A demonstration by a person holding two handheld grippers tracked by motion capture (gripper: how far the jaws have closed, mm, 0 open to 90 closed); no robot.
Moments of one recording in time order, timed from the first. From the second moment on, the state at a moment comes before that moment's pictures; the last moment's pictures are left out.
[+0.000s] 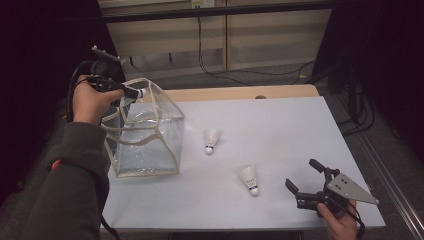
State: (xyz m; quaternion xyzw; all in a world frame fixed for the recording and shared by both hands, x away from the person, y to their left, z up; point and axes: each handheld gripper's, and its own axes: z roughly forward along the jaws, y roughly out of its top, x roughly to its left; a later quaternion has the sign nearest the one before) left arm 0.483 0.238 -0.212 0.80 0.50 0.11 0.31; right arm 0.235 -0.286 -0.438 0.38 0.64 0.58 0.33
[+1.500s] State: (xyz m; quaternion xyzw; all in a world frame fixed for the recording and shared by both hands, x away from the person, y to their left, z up) left arm 0.502 0.228 -0.232 0.80 0.51 0.12 0.29; right arm 0.235 -0.286 -0.439 0.38 0.64 0.58 0.33
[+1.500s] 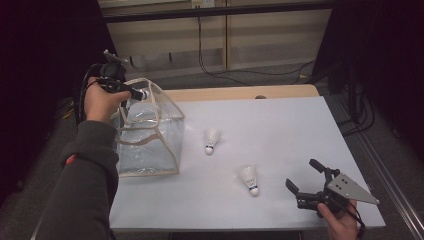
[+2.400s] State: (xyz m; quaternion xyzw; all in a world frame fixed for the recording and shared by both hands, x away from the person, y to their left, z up) left arm 0.510 0.226 -0.242 0.80 0.52 0.11 0.29; right arm 0.235 -0.287 -0.439 0.39 0.64 0.58 0.33
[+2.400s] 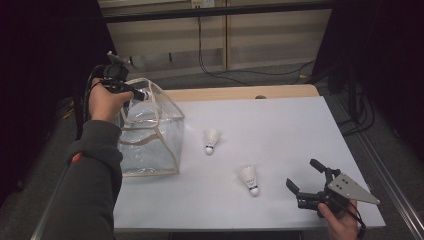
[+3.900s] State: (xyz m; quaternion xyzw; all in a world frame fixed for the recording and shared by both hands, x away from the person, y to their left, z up) left arm 0.522 0.233 -0.256 0.79 0.54 0.13 0.28; right arm 0.235 -0.290 -0.438 0.39 0.63 0.58 0.33
